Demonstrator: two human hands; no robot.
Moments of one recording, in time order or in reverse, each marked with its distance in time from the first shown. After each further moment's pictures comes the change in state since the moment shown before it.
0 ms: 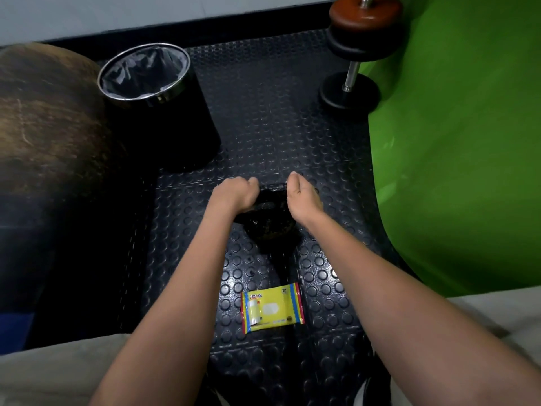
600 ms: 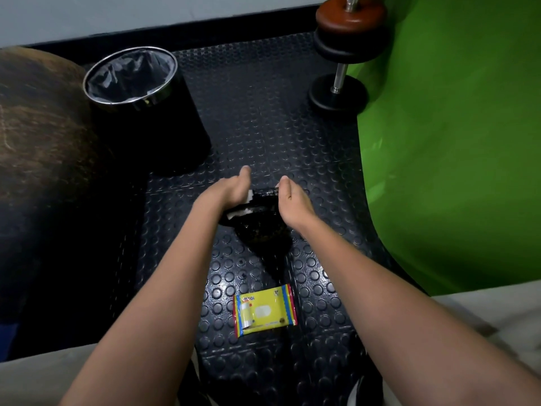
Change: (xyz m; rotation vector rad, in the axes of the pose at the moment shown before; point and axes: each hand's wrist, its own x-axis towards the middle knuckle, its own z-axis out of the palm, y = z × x) left_hand 0.009 0.014 -0.008 -0.073 -0.178 -0.035; right_hand 0.001 0.007 -0.001 -0.008 -0.053 -0.012
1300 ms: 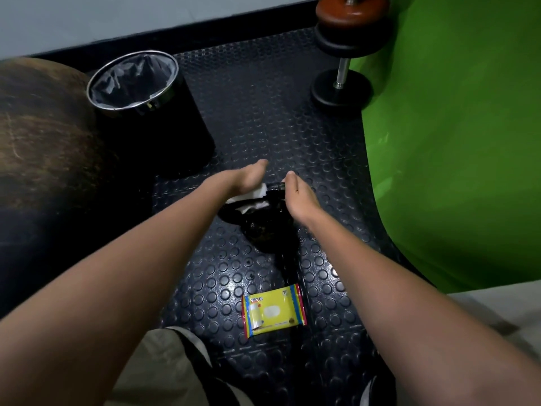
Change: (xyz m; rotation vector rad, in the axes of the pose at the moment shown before) left_hand 0.024 0.020 -0.011 -0.063 -0.200 0.076; right_hand 0.014 0.004 -0.002 0.054 -0.013 0.023
